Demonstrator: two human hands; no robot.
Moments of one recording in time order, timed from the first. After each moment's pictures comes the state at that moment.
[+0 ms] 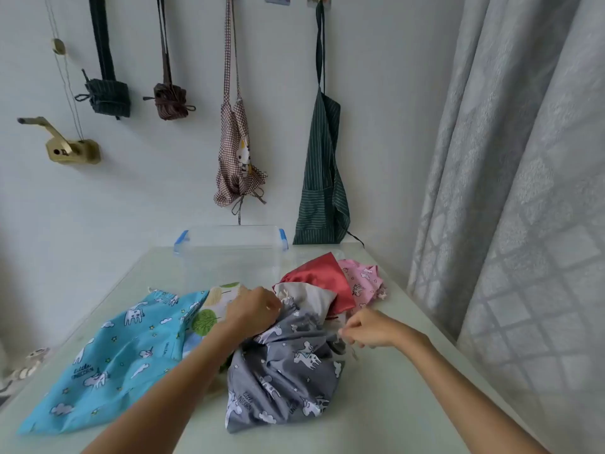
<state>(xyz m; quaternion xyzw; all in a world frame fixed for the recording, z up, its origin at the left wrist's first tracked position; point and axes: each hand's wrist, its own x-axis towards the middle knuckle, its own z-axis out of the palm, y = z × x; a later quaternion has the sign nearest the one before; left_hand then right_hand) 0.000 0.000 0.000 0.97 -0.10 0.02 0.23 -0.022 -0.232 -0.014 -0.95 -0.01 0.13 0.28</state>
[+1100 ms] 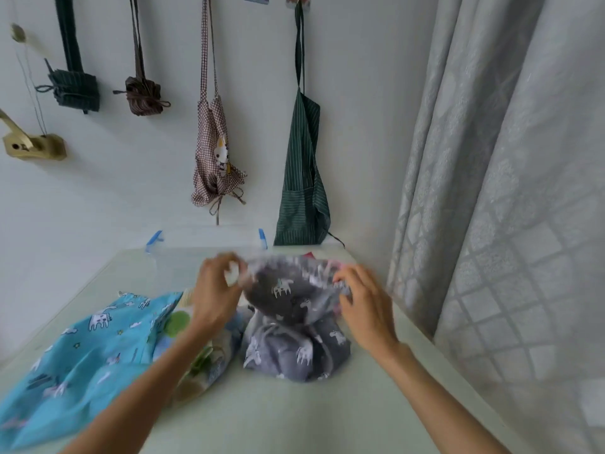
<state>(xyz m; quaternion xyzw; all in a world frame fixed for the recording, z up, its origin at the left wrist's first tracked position) 0.003 0.005 0.005 0.82 -0.10 0.31 0.47 -0.044 -0.232 -0.002 -0.87 -0.12 -0.45 0.15</state>
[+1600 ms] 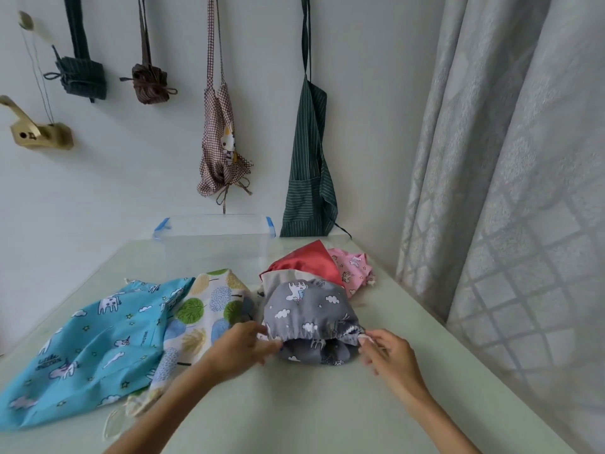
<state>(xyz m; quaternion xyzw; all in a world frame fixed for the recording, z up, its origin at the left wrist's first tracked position) -0.032 0.014 -0.083 0.89 -0.17 -0.06 0.41 -0.076 -0.255 -0.119 -0.82 0.06 -0.18 0.55</state>
